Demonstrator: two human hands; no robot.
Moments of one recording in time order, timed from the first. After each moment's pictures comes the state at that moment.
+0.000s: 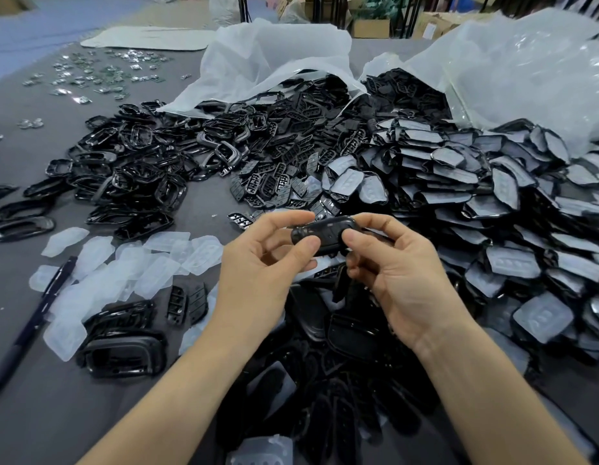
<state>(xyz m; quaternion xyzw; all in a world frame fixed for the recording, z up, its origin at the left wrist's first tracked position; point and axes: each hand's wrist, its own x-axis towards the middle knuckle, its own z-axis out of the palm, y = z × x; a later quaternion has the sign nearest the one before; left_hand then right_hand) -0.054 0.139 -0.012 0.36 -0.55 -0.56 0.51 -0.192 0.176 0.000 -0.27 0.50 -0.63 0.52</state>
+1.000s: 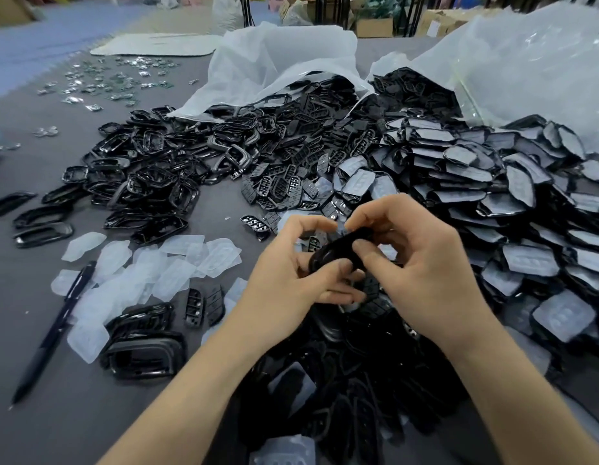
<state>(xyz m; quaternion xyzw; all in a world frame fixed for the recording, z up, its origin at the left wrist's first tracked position) -0.050 0.141 -0.005 0.34 -0.57 -0.65 0.36 -0.194 0.183 0.011 -0.64 0.55 -0.50 0.17</state>
